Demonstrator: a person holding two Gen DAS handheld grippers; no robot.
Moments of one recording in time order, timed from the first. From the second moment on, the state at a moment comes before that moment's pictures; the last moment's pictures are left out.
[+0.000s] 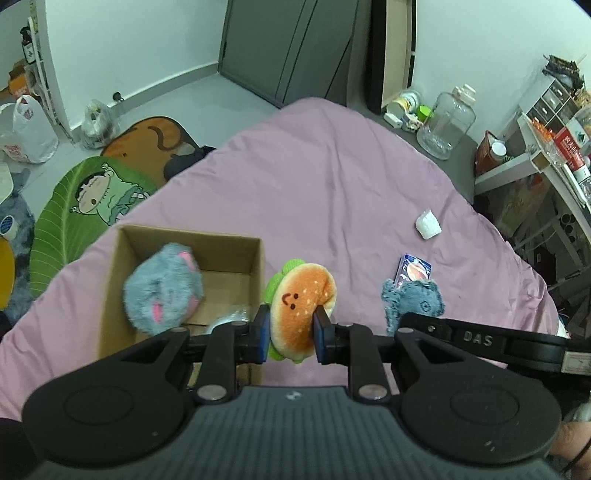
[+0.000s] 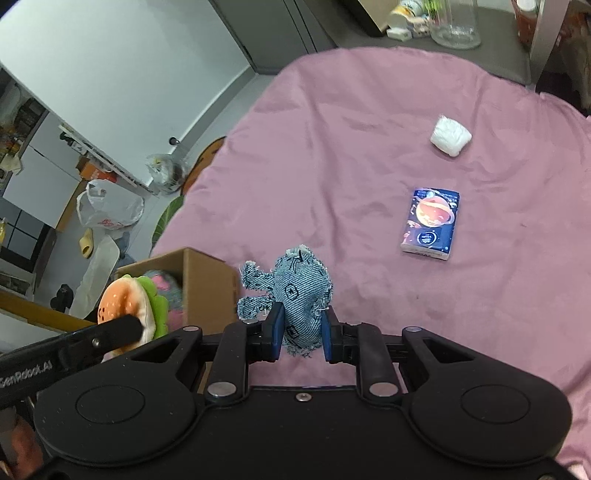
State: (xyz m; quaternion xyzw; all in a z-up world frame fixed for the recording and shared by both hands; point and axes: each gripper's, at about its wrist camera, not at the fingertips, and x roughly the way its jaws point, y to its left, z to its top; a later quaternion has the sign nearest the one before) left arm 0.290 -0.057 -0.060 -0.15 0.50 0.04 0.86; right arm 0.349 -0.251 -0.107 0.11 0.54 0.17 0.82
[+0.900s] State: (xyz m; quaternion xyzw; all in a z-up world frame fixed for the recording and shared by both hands) left arm 0.225 0.008 -0.013 -0.14 0.46 0.01 0.87; right arm 0.269 -0.185 -0.042 0.09 0.48 0.20 0.85
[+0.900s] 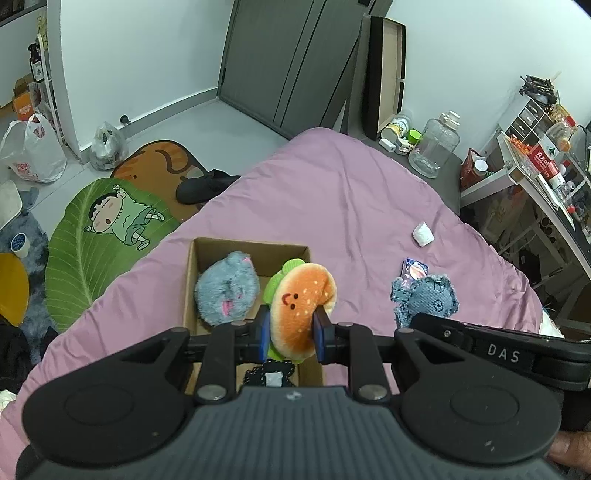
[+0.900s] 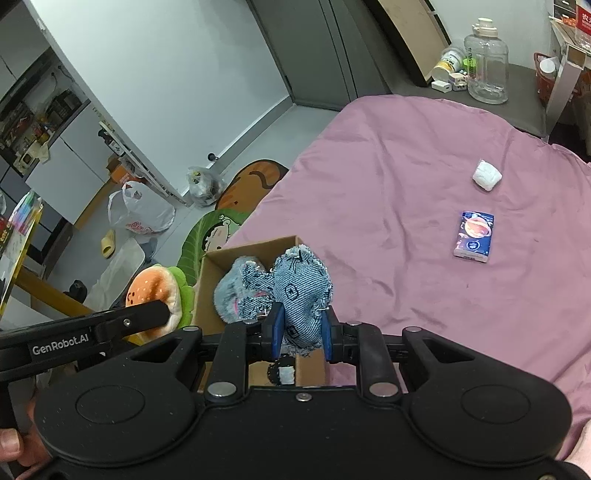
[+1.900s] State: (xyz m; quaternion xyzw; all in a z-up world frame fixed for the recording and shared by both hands) left arm 0.227 0.043 -0.094 -0.14 0.53 -0.01 0.84; right arm 0.241 -0.130 -0.079 0.11 0.50 0.17 0.84
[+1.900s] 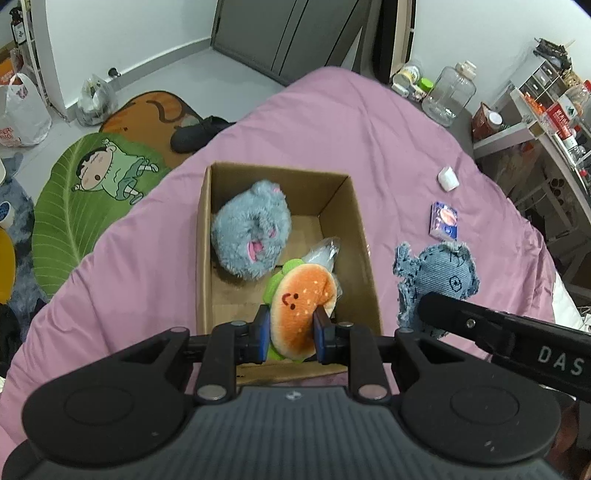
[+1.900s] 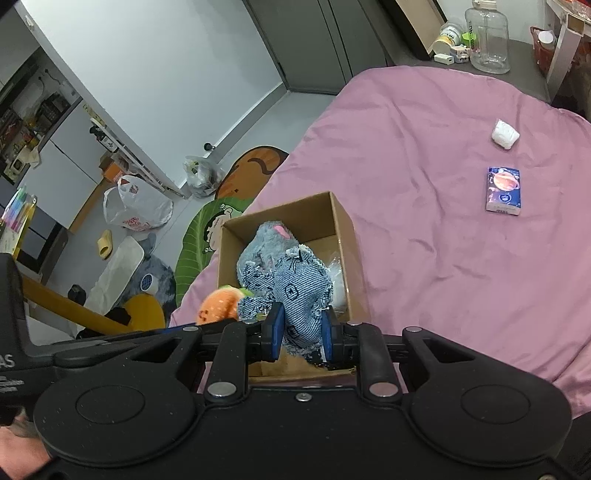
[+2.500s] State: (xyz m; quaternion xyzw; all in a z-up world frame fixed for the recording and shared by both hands) left arm 0.247 0.049 -0.138 -0.13 0.57 0.00 0.81; right arm 0.245 -0.127 -0.098 0.11 0.52 0.16 0.83
